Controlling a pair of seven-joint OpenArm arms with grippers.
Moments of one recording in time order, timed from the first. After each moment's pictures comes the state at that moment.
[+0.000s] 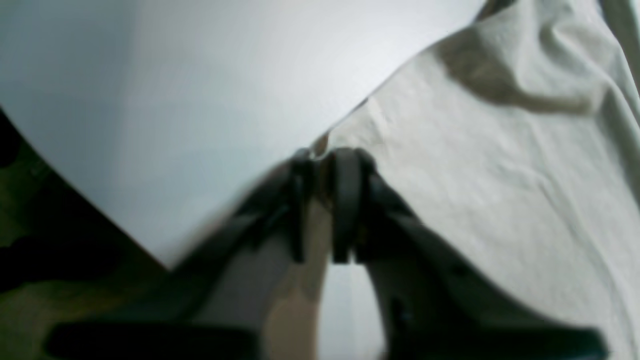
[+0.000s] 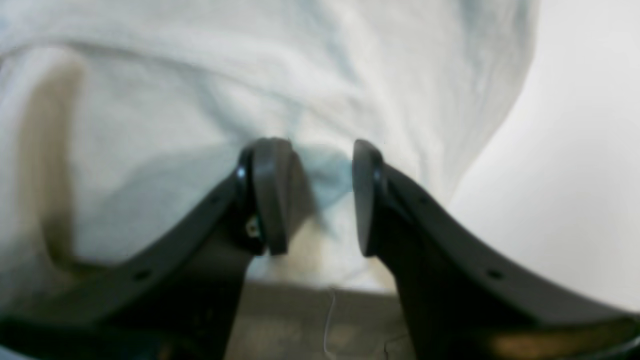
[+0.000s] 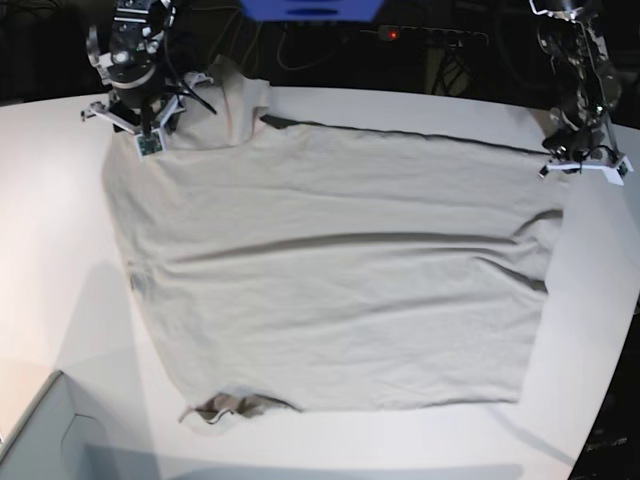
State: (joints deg) left arm 12.8 -10.5 -27.9 72.4 -31.5 5.2 24.7; right arm -26.2 -9.2 24.1 94.4 -28.5 27.6 -19.1
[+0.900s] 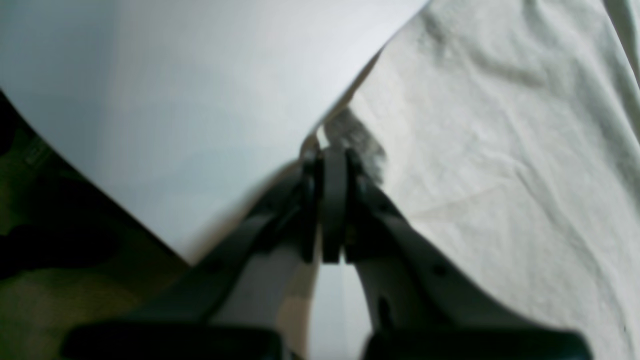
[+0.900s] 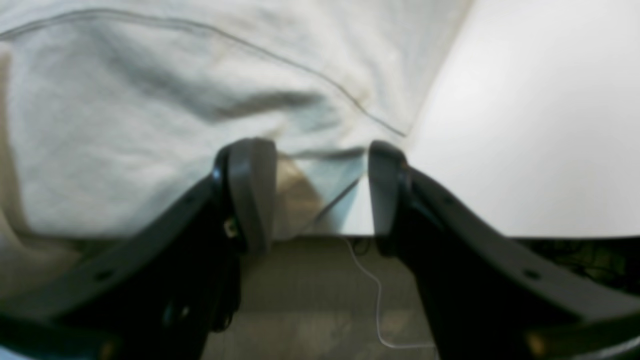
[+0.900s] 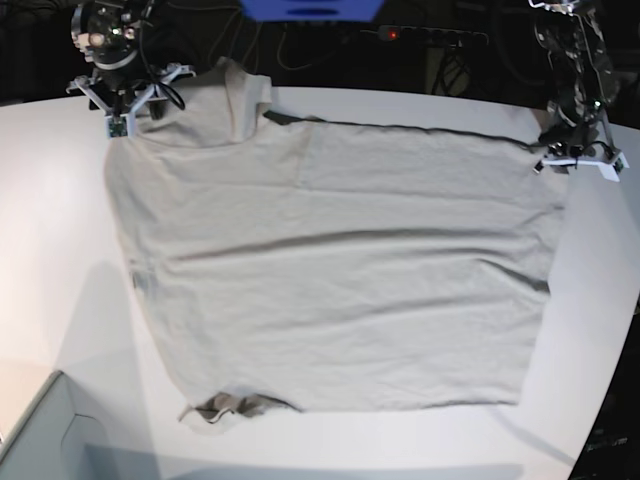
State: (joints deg) left arm 14.4 -9.7 -28.0 76.6 -31.7 5.8 27.9; right arm -27.4 -9.3 31.0 92.3 -17.8 27.5 -18.7
